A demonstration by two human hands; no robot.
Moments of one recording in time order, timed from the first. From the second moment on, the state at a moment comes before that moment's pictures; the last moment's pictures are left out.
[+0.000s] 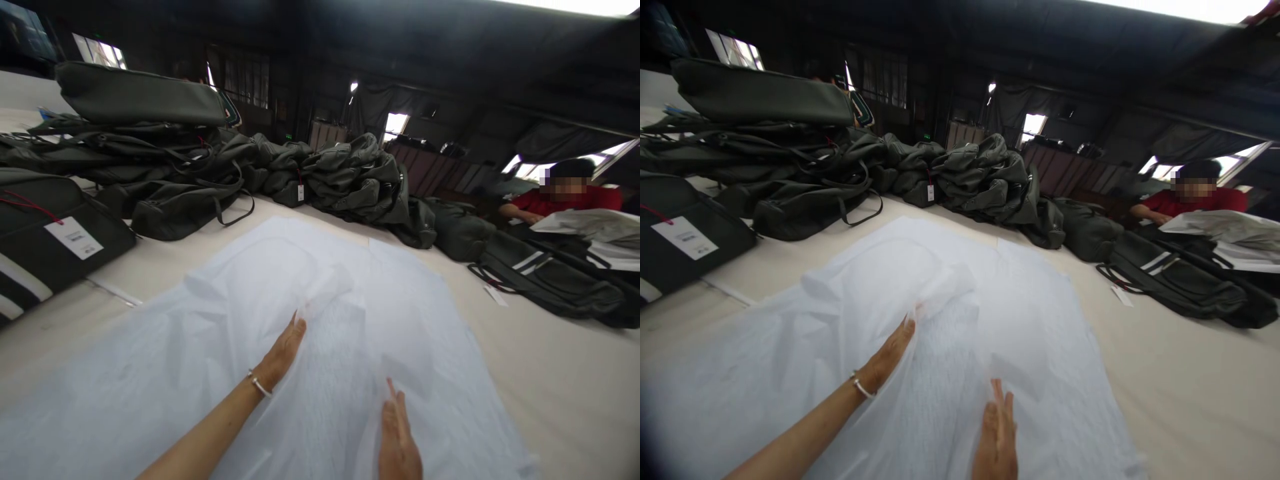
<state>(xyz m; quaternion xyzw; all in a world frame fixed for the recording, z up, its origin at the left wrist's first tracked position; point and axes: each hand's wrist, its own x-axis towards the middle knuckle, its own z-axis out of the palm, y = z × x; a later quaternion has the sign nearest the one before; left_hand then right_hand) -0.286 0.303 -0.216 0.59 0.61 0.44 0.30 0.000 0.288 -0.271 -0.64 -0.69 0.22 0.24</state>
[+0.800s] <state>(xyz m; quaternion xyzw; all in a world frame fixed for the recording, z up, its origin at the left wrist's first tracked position) -0.240 0.278 -0.245 0.71 0.67 0.18 0.14 -0.016 0.274 -0.309 -0.59 -0.80 0.01 0.09</state>
